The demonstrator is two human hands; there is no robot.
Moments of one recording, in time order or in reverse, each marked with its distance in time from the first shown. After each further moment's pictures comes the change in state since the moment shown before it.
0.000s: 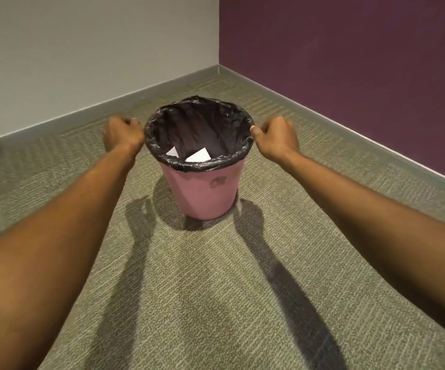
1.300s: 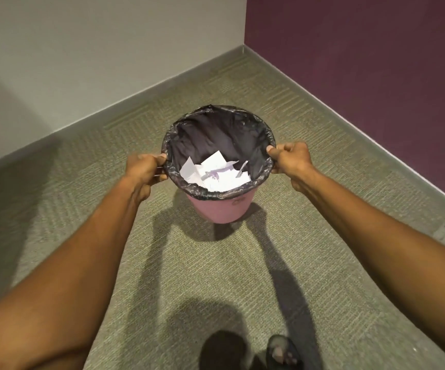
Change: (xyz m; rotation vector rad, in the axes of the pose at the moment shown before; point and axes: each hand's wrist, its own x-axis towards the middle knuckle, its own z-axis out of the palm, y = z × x) left_hand -0.025 0.086 -0.114 -0.306 -0.383 -0.484; right_hand 0.018 -0.073 -0.099 0.528 -0.305 0.429
